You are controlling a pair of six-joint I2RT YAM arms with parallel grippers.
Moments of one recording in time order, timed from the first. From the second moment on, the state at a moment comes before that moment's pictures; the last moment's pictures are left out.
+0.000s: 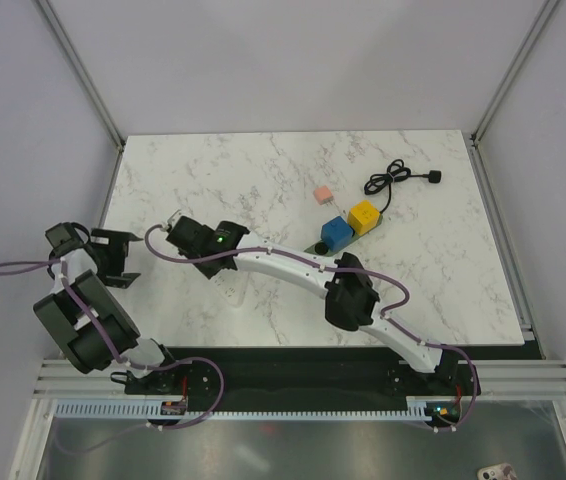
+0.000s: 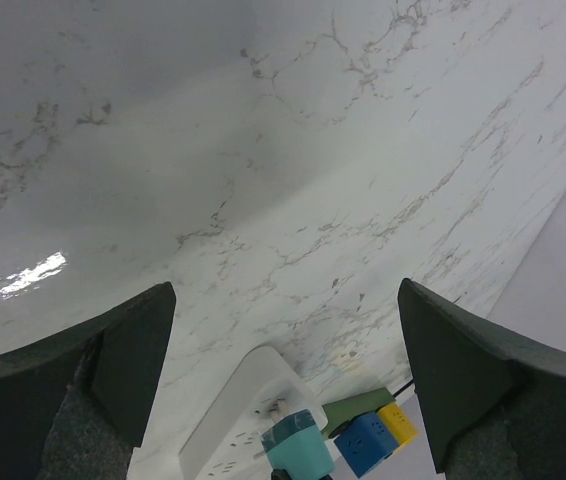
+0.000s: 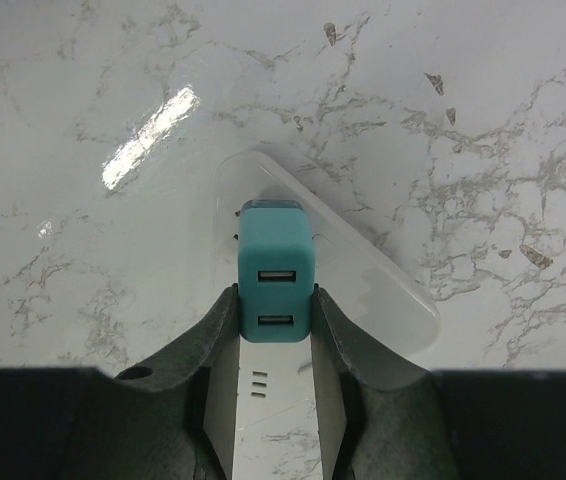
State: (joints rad) left arm 0.68 1.45 0.82 -0.45 0.40 -0.83; right arm 1.16 2.51 2.48 -0.95 0.29 0.21
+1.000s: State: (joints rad) left arm 0.70 1.36 0.67 -0.35 0.54 -0.82; right arm 1.15 2.57 2.54 -0.86 0.27 0.16
